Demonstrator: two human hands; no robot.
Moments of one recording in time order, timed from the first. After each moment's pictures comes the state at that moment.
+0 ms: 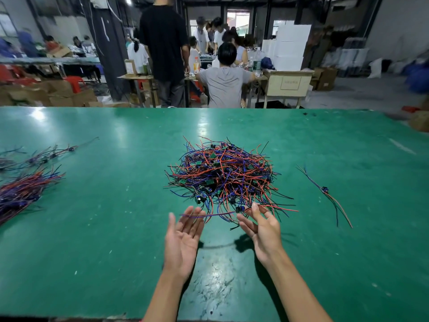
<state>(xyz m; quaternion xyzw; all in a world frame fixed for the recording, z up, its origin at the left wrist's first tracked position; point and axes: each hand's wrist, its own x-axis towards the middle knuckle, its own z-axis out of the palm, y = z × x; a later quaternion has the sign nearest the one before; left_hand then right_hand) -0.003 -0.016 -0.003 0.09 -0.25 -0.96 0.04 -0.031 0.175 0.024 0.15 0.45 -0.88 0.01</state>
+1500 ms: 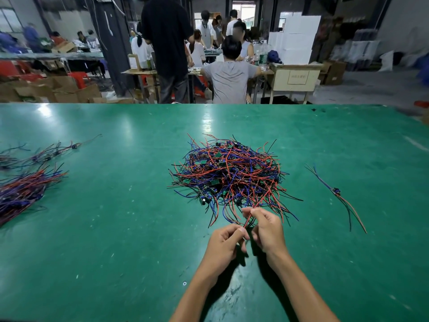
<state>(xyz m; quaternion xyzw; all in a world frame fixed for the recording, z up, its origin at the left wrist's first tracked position) -0.005 0.044 0.011 -0.01 -0.68 -0.73 -0.09 -0.048 0.171 0.014 0.09 0.68 -0.73 -0.03</state>
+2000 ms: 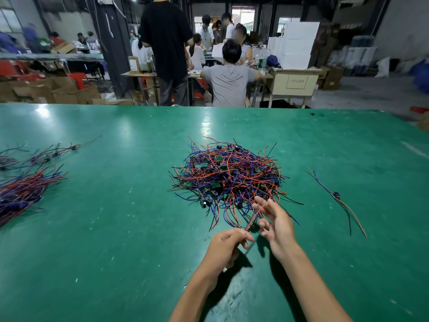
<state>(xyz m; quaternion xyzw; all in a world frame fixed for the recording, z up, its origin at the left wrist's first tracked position) -0.003 0.038 0.020 0.02 -0.69 -0.72 -0.12 -0.069 0.188 0.023 0.16 0.53 -0.83 0.04</state>
